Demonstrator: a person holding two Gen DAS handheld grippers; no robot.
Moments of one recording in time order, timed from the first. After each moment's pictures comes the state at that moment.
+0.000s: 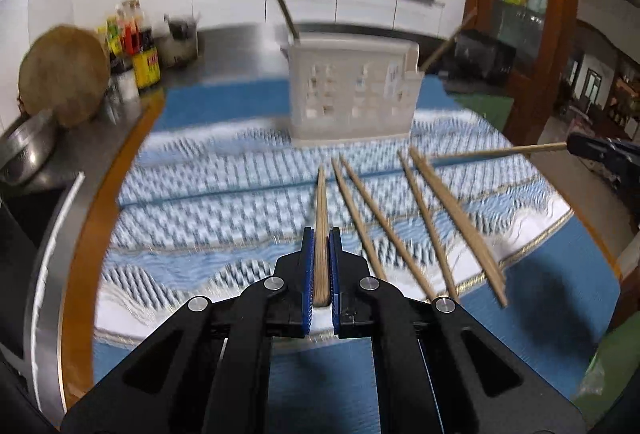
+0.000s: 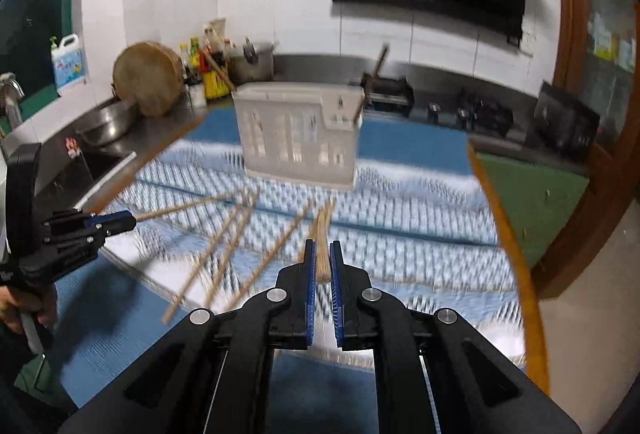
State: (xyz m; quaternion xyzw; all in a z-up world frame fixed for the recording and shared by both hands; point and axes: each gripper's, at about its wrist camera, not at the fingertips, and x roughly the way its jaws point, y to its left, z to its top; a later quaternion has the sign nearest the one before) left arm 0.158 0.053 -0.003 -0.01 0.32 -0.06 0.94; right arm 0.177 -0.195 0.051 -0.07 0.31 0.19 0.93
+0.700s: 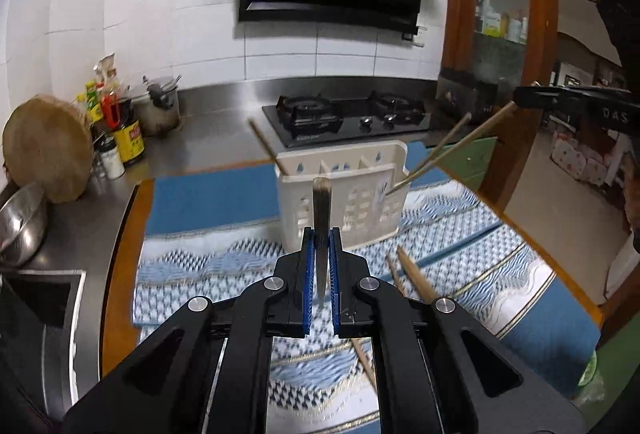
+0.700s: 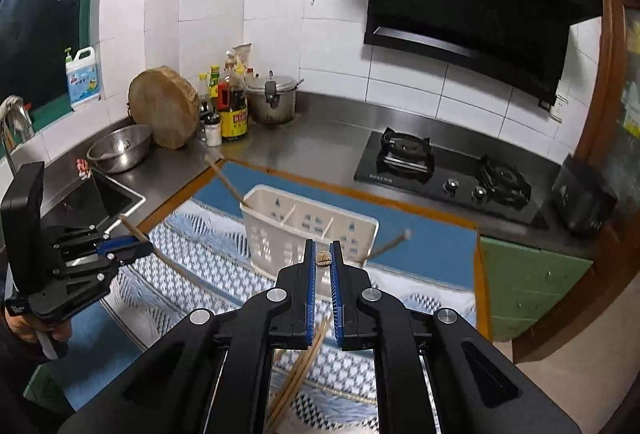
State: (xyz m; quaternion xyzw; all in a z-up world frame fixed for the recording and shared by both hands) left arm 0.223 0.053 0.097 0.00 0.27 -0.11 0.96; right arm 0.271 -0.156 0.179 -0.12 0.28 0.22 0.93
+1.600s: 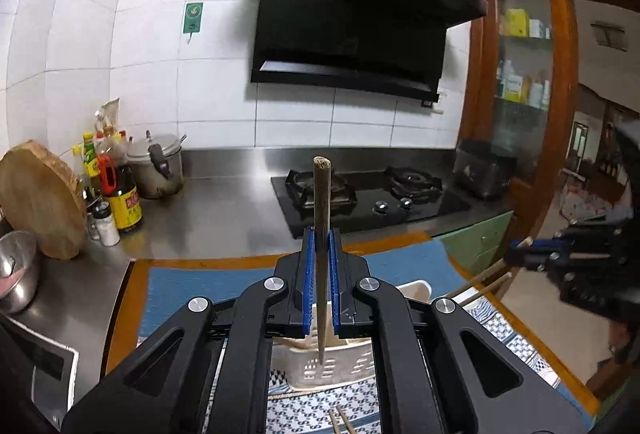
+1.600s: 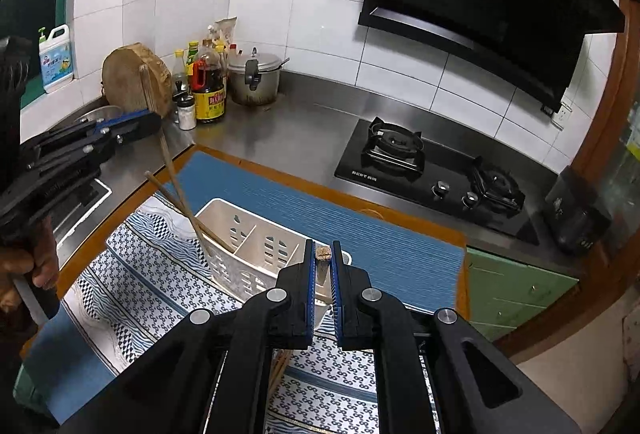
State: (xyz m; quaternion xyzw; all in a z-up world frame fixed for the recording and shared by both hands) left arm 0.327 0.042 0.175 -0.03 0.18 -0.08 0.98; right arm 0.355 -0.142 0.168 -0.15 0.32 0.20 0.91
